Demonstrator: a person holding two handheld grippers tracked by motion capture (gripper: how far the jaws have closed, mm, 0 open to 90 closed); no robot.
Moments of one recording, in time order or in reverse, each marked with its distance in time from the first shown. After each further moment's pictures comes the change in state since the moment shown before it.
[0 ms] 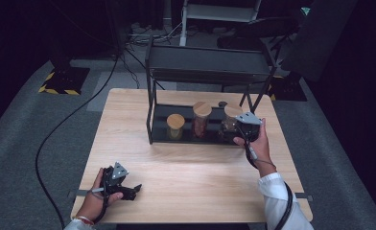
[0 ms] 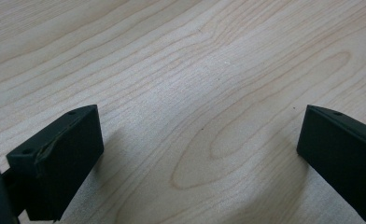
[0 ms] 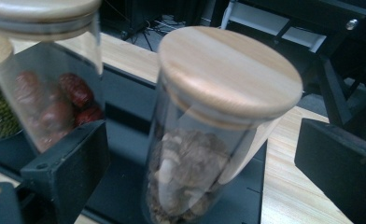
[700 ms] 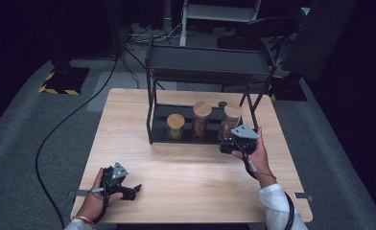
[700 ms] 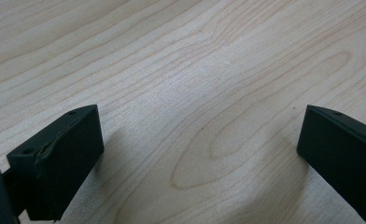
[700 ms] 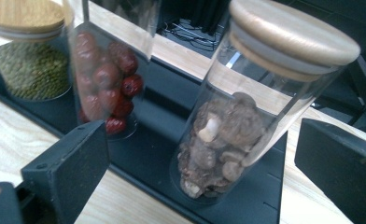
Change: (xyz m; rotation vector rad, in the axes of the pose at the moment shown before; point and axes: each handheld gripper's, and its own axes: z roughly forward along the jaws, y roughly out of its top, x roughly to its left) left arm 0.000 0.000 0.000 0.000 0.001 0.000; right arm 0.014 -0.029 -0.018 -0.029 0.054 -0.089
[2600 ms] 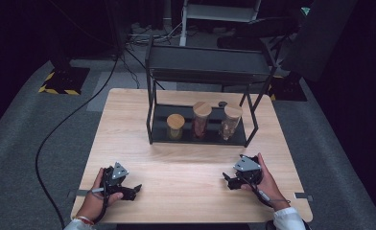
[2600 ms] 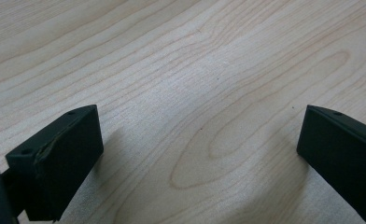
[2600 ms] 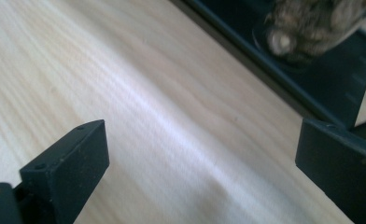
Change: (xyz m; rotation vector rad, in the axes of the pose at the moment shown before) left arm 0.001 0.000 0.000 0.000 -0.005 0.003; right arm -0.010 -0.065 -0.033 0.174 0.216 -0.183
